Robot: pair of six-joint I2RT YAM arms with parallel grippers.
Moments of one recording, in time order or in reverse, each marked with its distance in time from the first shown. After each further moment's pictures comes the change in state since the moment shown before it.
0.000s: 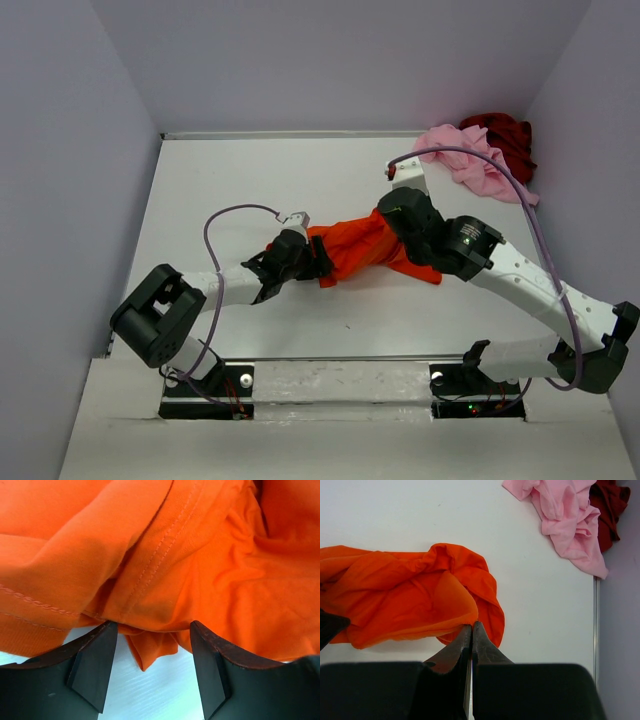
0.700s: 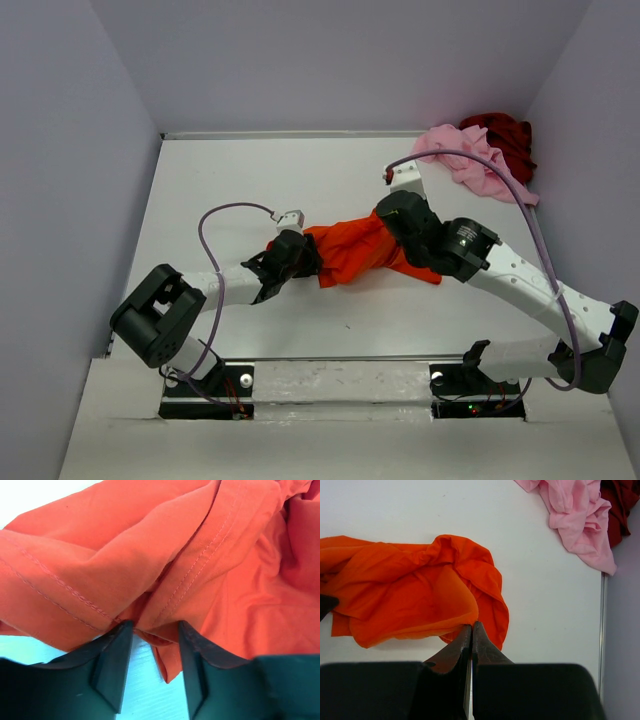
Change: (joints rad) left arm 0.000 0.000 0.000 -0.016 -0.140 0.023; right arm 0.000 -0.002 -0.026 0.000 -0.027 0.018
